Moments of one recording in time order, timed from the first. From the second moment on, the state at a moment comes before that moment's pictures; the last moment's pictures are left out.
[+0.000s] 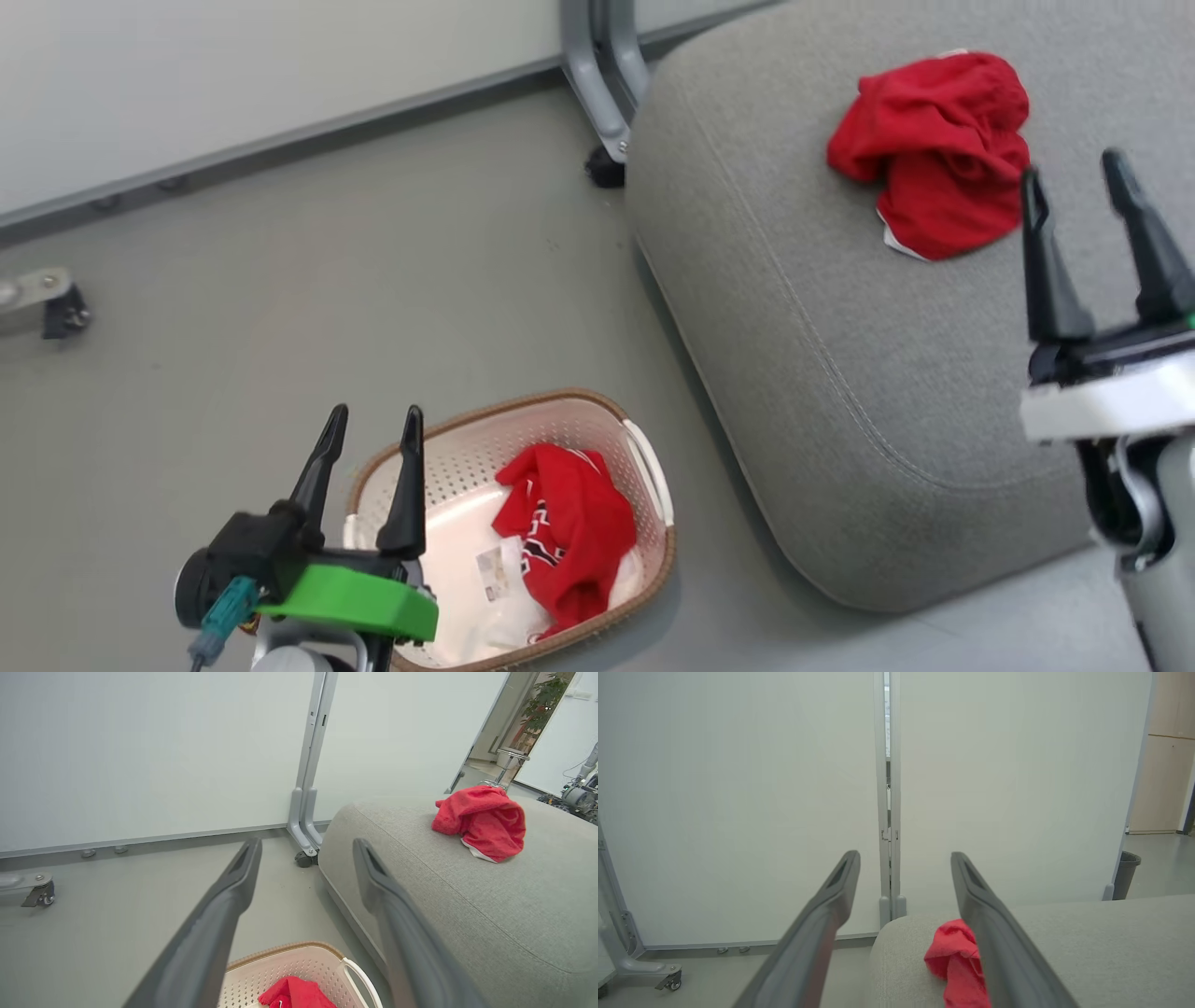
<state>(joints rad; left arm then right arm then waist) -0.07 0.05 -0.15 0.18 -0.27 -0.13 -0.26 -0.30 -0.38 0.08 0.03 0.41 0.13 -0.26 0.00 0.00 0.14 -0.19</state>
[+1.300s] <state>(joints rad) 0.09 0.05 -0.11 0.17 -0.29 -0.07 -0.26 0.09 -0.07 -0.01 0.05 0.29 0.13 -0.26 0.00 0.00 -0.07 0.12</state>
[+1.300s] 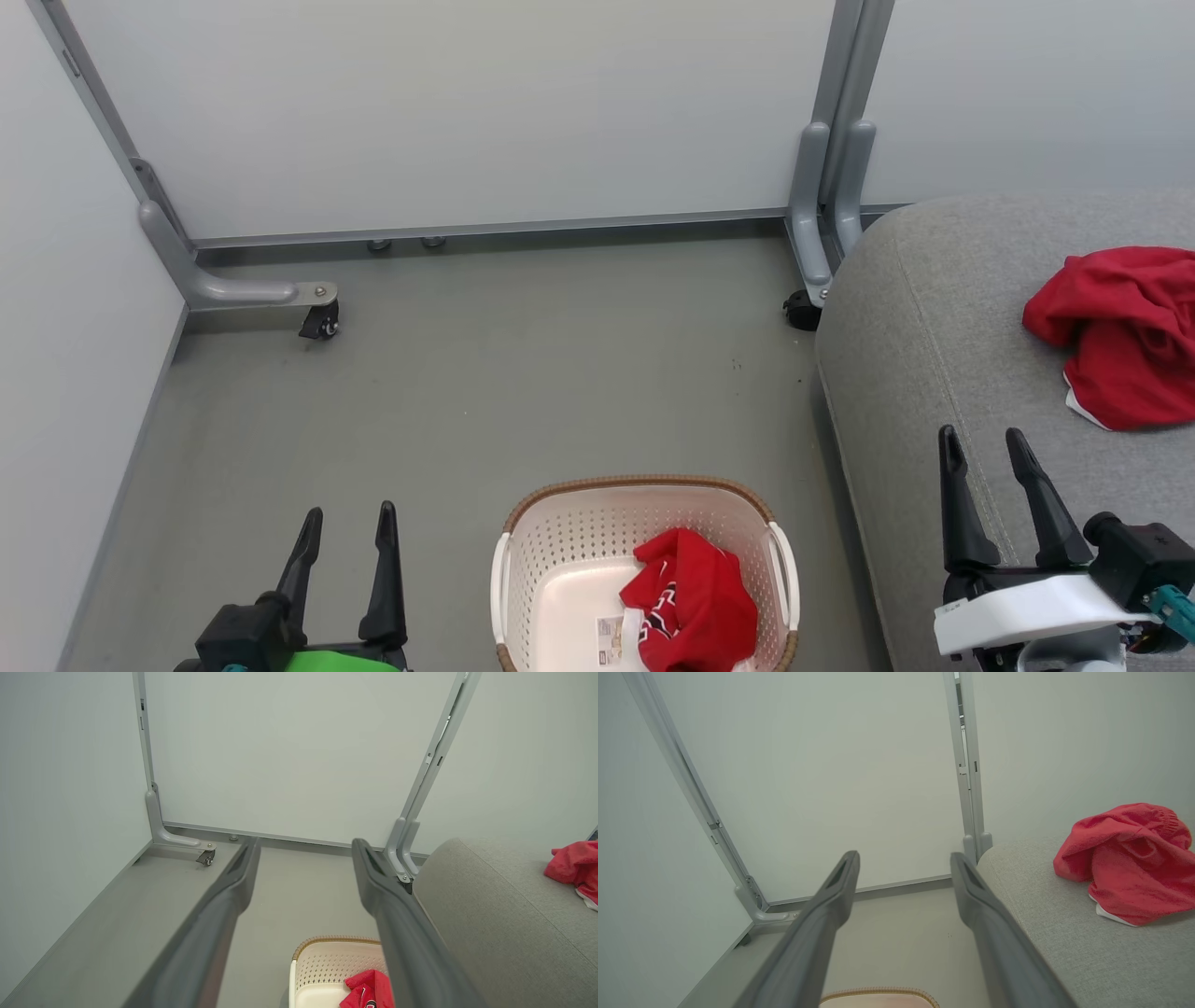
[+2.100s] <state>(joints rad) 0.04 0.05 -0.17 0.23 -0.26 -0.08 -0.26 0.03 -0.08 -0.04 -0.01 0.29 0.13 -0.26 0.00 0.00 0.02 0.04</state>
